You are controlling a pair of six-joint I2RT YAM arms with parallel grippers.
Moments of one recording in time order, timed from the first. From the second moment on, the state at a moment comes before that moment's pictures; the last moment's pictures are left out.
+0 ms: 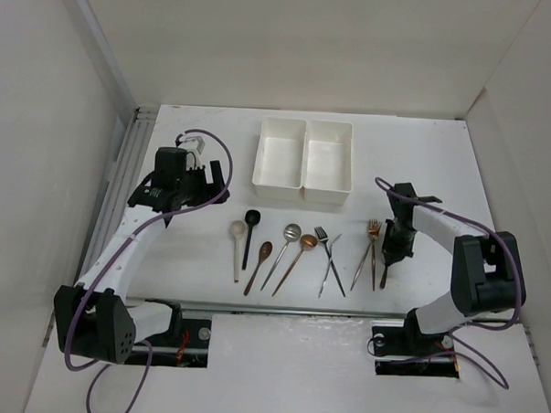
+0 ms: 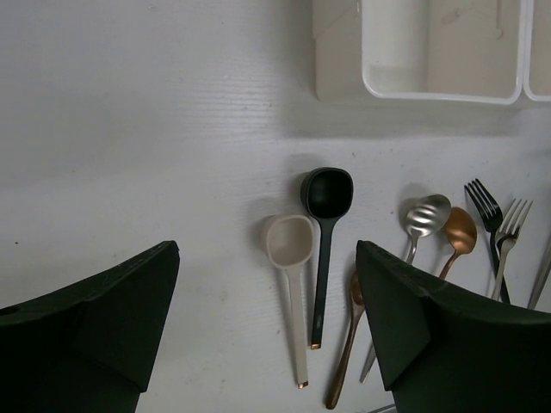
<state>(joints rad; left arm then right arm) -0.17 1.17 0.94 -0.50 0.18 -0.28 0.14 1.53 0.83 -0.79 0.08 0.45</state>
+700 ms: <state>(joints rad) -0.27 1.32 0.94 -0.53 0.16 -0.30 0.41 1.71 1.73 -0.61 0.36 0.38</state>
